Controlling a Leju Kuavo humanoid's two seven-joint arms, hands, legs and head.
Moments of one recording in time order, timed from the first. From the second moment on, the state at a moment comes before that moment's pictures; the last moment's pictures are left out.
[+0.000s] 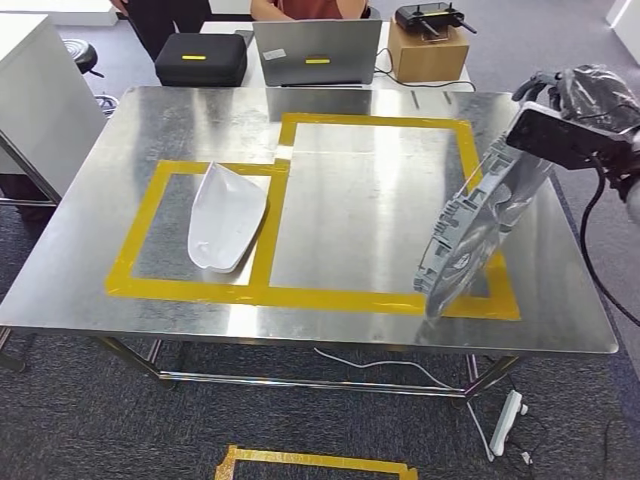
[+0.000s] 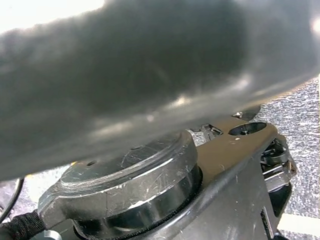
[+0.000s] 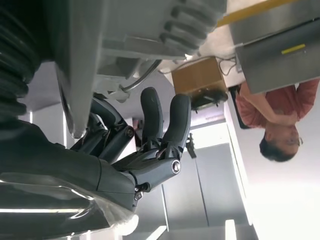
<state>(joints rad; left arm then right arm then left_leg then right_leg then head) -0.01 -0.08 0.17 -0.20 -0.21 -0.13 -0.18 -0.95 -0.63 0.50 -1.30 0.42 0.11 -0.05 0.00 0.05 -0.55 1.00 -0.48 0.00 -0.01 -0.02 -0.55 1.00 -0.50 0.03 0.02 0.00</state>
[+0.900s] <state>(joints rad) -0.01 -0.07 0.17 -0.20 -0.25 -0.11 -0.20 -0.90 -0.42 0.45 -1.22 0.78 -0.12 -0.03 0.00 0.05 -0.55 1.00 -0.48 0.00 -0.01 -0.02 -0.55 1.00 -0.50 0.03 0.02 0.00</state>
